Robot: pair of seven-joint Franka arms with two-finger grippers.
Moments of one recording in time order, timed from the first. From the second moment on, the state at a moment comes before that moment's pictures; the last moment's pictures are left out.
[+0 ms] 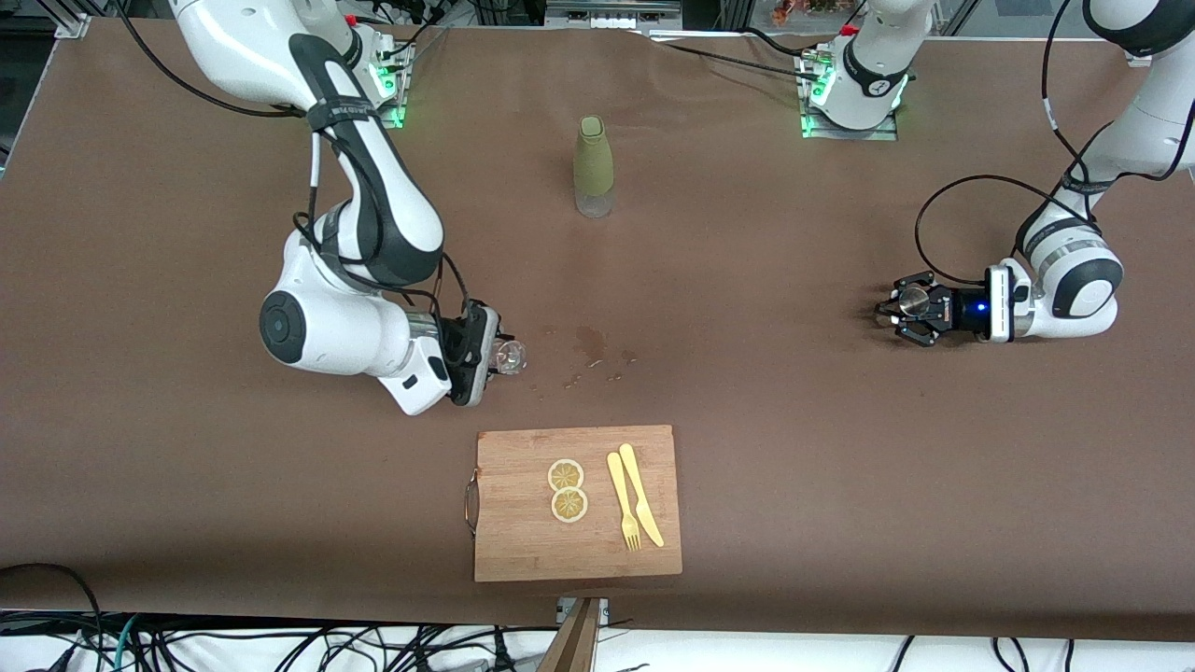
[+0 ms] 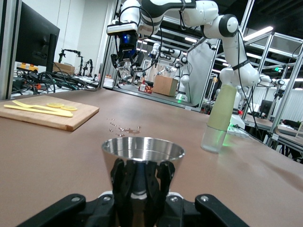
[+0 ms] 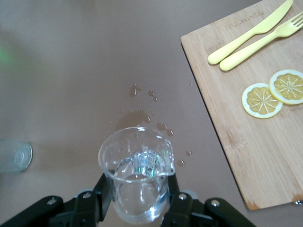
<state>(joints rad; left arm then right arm) 0.69 0.82 -0.27 -1.91 -0.98 1.57 2.43 0.46 0.64 -0.06 -1.40 0.58 2.00 -1.12</state>
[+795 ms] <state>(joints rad) 0.45 0.82 -0.29 -1.94 -1.21 1.63 2.42 0.51 0.64 -0.06 -1.37 0.49 2.05 -0.94</state>
